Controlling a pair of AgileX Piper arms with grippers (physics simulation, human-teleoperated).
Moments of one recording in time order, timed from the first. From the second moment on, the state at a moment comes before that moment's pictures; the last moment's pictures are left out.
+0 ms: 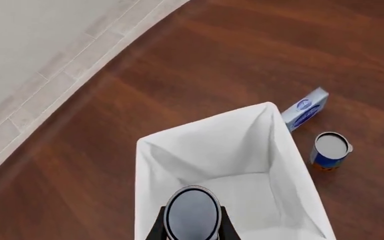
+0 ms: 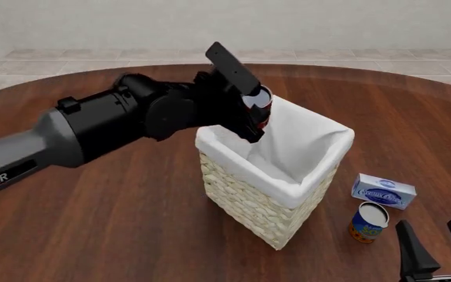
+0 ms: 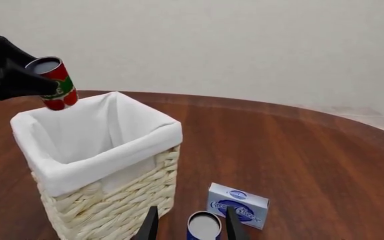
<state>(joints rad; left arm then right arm) -0.75 1.65 -1.46 0.36 0.30 0.04 0.00 0.00 0.01 -0.04</state>
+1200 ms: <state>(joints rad) -0.76 1.91 -1.63 0.46 0.37 0.06 0.00 0.00 0.03 -0.05</state>
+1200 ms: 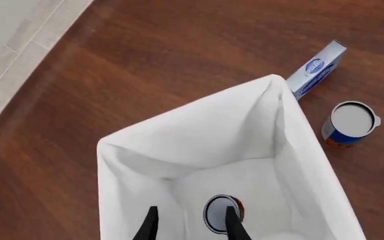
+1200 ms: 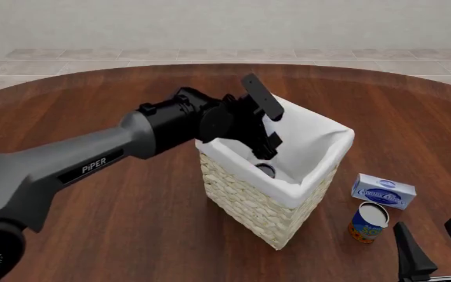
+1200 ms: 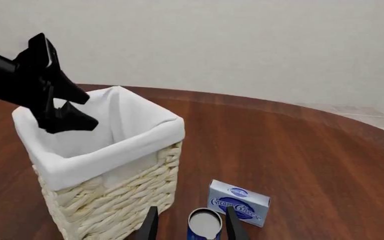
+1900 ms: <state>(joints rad) -0.76 1.85 -1.66 0.47 0.38 0.06 0.00 0.00 0.03 -0.06</state>
